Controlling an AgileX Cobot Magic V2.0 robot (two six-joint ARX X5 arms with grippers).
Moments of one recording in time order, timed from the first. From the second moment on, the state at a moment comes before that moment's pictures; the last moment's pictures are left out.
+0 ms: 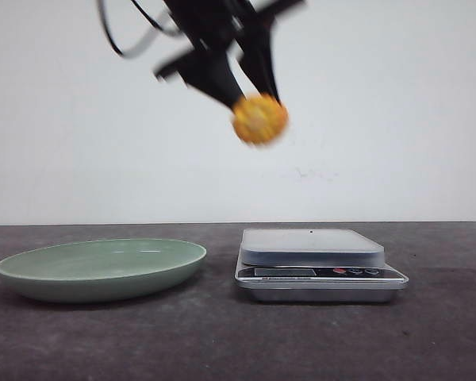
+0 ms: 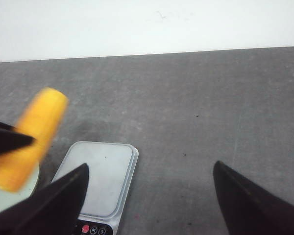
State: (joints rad) left arm -0.77 1.78 1.52 -0.49 0.01 -0.28; right arm 0.08 0.62 0.89 -0.63 -0.18 0.16
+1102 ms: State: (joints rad) left arm -0.80 1.99 1.55 -0.42 -0.03 -0.31; right arm 0.08 0.61 0.89 -0.67 -0.16 0.15
